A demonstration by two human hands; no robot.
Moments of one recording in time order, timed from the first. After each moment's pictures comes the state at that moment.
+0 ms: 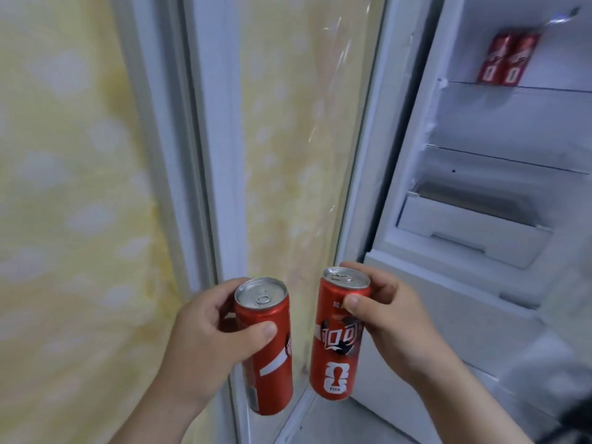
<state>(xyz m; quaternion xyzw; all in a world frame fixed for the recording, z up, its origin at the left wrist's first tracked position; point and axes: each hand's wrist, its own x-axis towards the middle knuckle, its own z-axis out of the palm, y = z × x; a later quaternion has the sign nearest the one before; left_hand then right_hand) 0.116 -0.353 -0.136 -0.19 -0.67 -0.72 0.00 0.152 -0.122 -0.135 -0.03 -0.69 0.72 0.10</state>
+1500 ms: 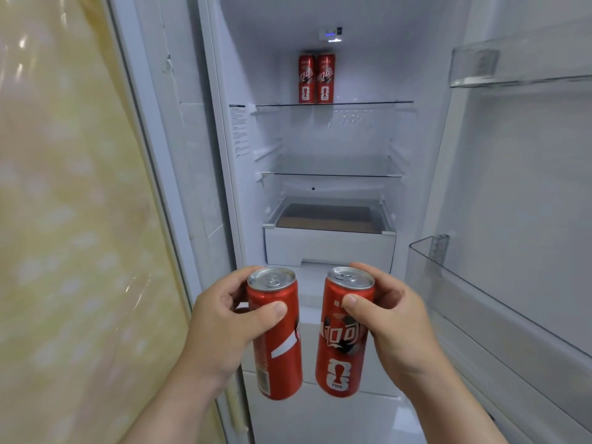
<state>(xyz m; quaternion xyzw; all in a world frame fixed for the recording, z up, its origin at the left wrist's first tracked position) 0.054 0.003 -0.107 -0.34 -0.64 -0.68 -0.10 0.180 0.172 -0.125 -0.17 -0.65 0.66 0.33</state>
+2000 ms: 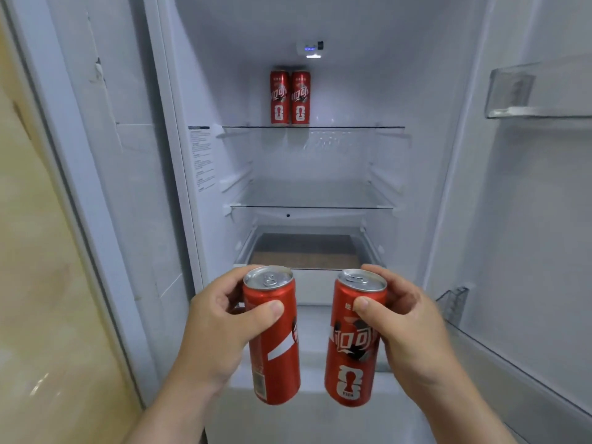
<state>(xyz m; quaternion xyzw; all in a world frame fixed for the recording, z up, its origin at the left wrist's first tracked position) -0.057 0.096 -0.083 -0.39 -0.60 -0.69 -0.12 0.101 0.245 -0.094 -0.25 -0.64 0.61 0.40</state>
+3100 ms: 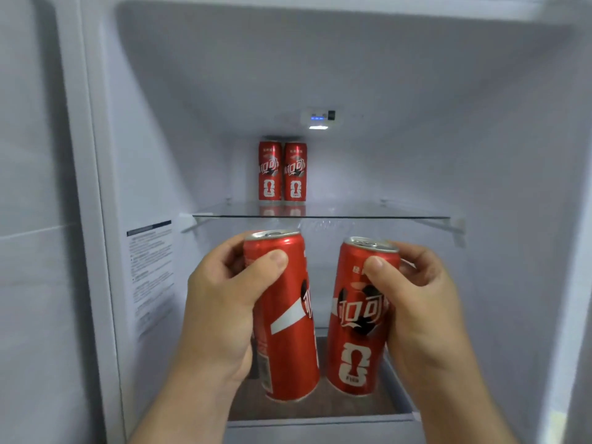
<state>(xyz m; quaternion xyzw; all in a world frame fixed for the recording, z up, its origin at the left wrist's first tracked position) -0.206 0.262 0.034 -0.40 -0.44 -0.80 -0.10 -0.071 0.370 0.025 -0.17 -0.57 0.55 0.58</state>
